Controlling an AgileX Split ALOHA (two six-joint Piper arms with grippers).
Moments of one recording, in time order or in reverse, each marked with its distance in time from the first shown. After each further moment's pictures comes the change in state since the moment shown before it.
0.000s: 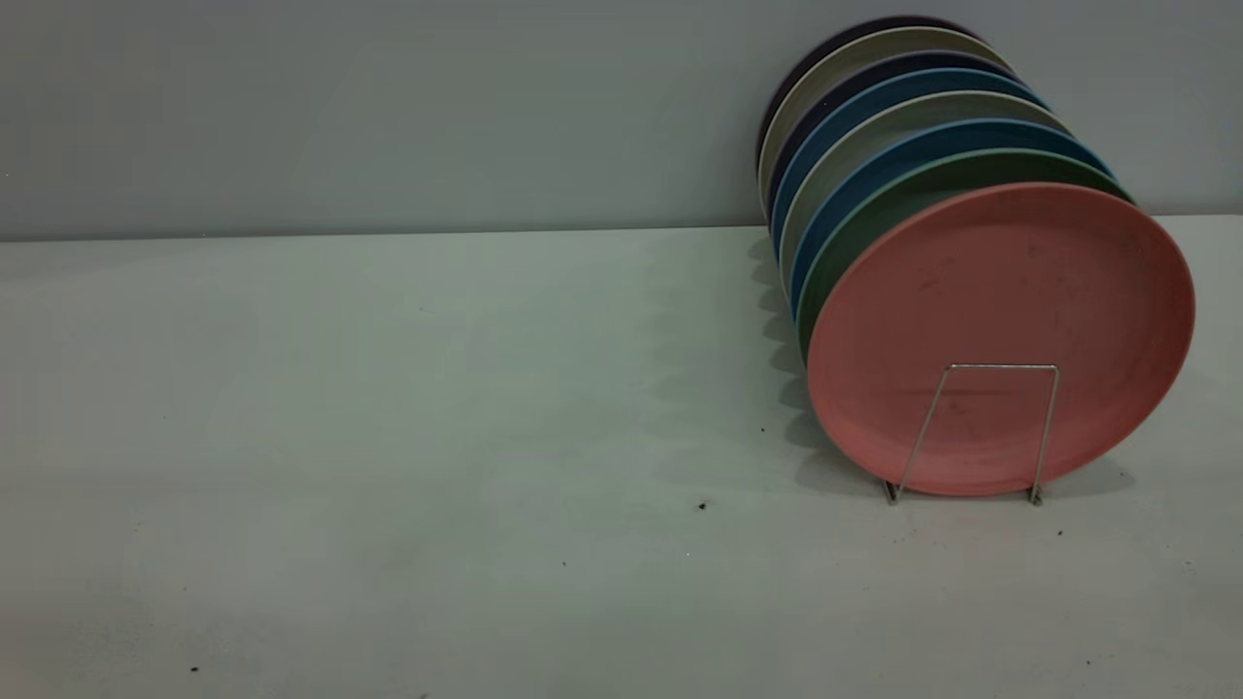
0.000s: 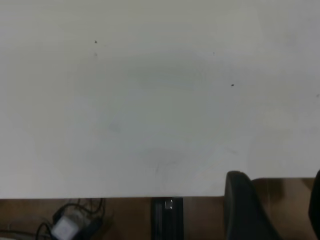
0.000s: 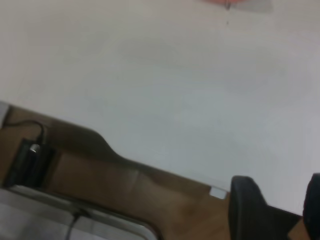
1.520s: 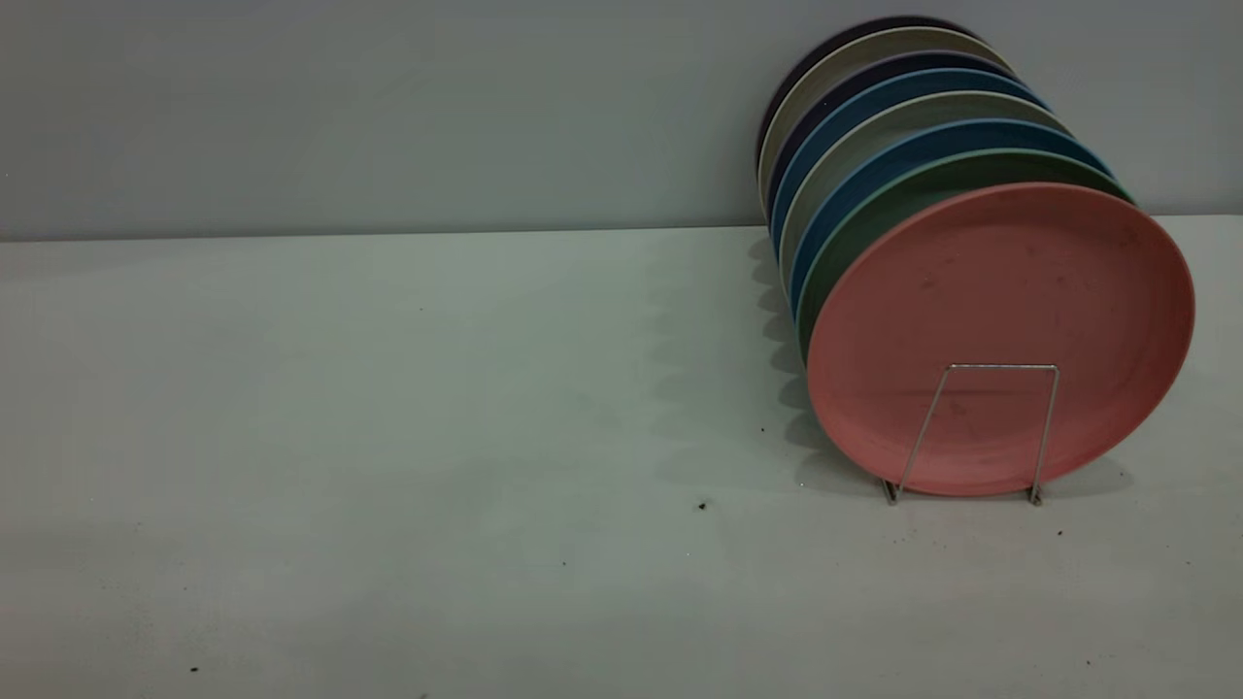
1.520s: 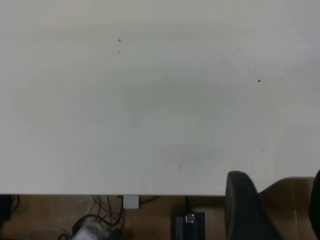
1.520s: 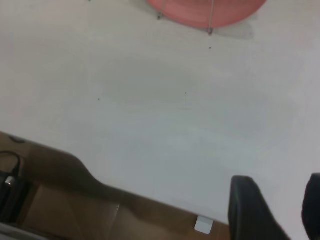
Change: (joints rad) left arm 0.000 -0.172 0.098 0.063 0.017 0.002; right arm 0.000 -0.111 0.082 -0.015 -0.092 0.008
